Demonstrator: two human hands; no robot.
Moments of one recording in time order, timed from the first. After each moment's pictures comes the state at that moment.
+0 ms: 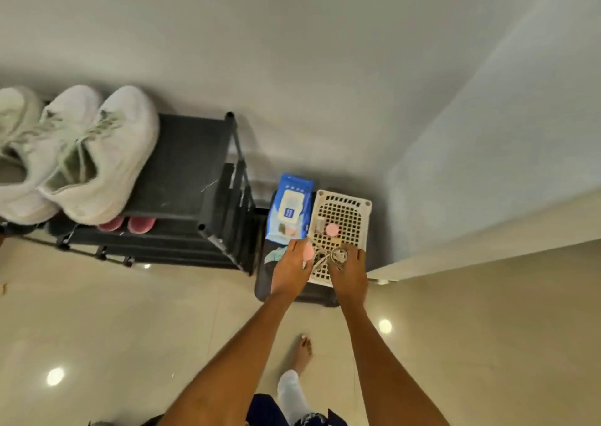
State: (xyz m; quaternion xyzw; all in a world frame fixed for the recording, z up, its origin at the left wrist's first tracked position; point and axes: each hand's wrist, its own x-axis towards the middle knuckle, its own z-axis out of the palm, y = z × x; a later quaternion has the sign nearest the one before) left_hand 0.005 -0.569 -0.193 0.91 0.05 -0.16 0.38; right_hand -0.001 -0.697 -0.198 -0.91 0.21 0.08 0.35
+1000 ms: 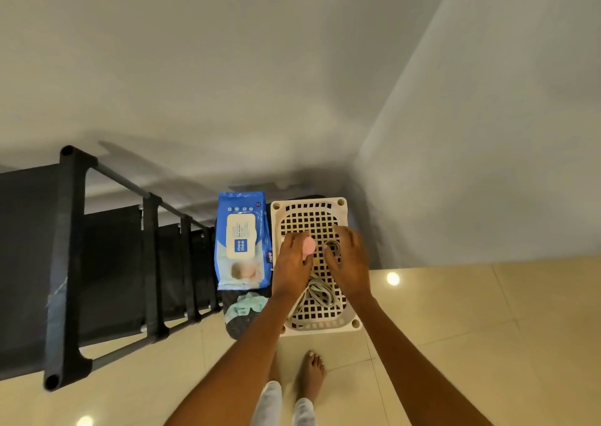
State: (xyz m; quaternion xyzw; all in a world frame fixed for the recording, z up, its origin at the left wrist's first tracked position) left_hand 0.127 -0.648 -0.320 0.91 -0.05 -0.14 0.38; right_hand 0.104 -0.774 -0.332 -0.92 0.16 0.01 0.35
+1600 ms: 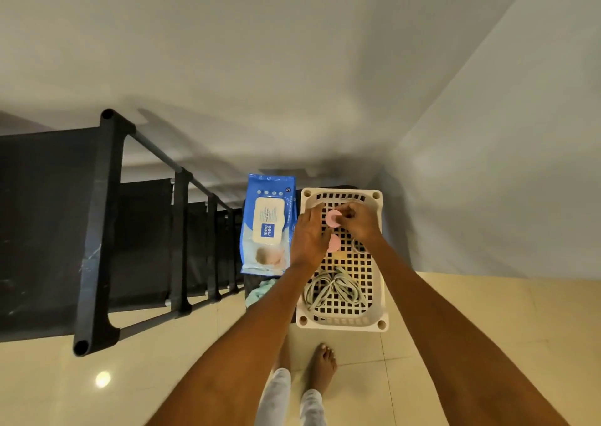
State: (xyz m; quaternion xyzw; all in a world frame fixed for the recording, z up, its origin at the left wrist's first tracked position) left_hand 0.161 -0.636 -0.335 0.92 -0.02 -0.14 0.37; right_hand 0.190 -0.763 -0.352 -0.84 0.21 0.17 0.47
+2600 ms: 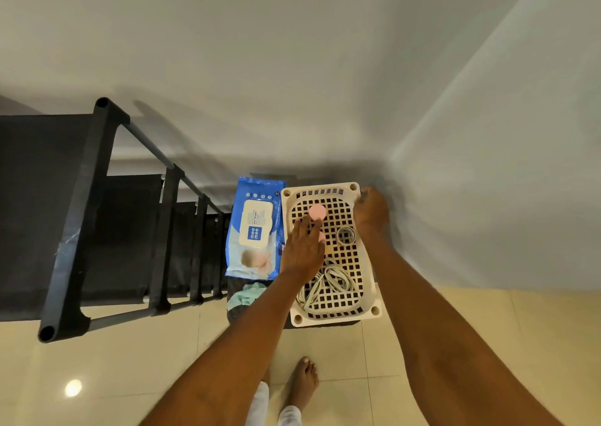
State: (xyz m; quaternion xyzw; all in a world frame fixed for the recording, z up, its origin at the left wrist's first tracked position) left_hand 0.151 -0.645 -0.353 0.95 -0.07 -0.22 0.22; right_hand 0.226 -0.787 -0.342 -0.90 0.31 0.05 0.30
